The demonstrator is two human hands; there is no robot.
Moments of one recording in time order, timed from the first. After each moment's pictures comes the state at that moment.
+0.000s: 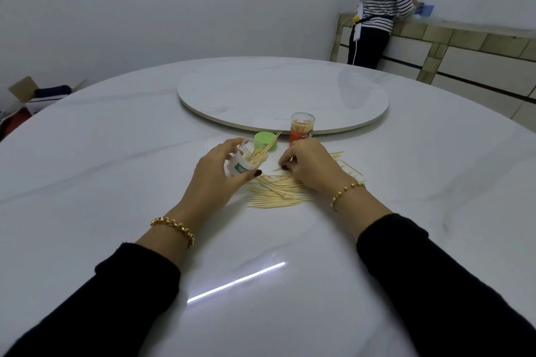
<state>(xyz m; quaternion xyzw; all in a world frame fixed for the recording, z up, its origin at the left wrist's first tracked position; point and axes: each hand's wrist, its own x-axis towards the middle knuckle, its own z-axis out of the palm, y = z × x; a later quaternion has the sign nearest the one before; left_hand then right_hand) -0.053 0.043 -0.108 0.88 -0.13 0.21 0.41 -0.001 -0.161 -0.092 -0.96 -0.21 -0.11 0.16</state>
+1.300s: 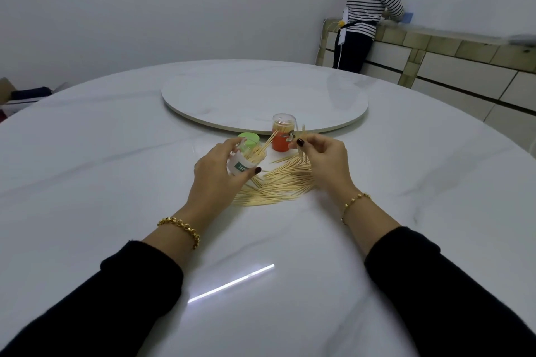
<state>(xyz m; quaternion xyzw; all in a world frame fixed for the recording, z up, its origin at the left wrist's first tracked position) -0.056 0.006 -0.110 0.87 -0.11 0.25 0.42 -0.037 -0.198 -0.088 -0.77 -0.04 -0.19 0.60</state>
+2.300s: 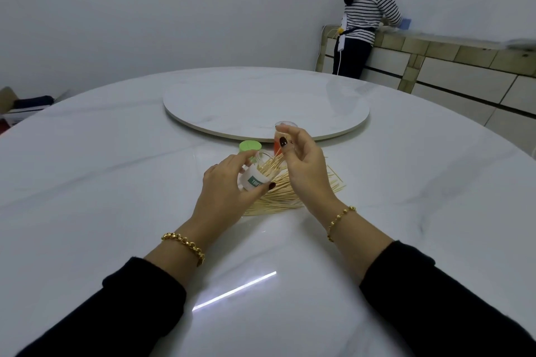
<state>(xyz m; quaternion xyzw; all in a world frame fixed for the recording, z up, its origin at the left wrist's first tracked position) -0.071 -0.002 -0.103 0.86 -0.17 0.24 0.41 -0.057 -0.152 -0.076 -0.71 -0.12 -0.19 0.66</state>
